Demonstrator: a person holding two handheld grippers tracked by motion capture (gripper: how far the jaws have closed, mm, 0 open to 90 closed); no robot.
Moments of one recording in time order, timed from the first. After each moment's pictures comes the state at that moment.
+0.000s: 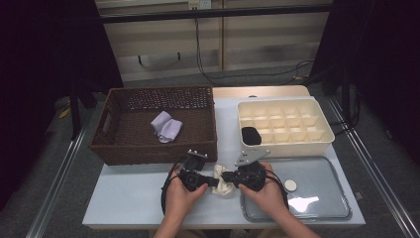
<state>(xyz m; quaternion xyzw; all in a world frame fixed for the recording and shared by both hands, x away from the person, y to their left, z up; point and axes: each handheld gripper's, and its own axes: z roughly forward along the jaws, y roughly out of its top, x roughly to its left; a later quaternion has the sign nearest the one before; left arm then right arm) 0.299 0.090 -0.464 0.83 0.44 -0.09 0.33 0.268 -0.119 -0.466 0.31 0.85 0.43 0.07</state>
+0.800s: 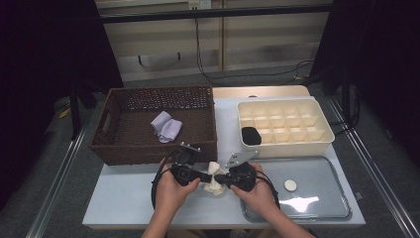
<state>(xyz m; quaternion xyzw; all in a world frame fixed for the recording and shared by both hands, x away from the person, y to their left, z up) 0.303 0.105 -0.438 0.82 0.46 -0.10 0.33 0.277 -0.098 -0.478 0.30 0.85 0.42 0.05</state>
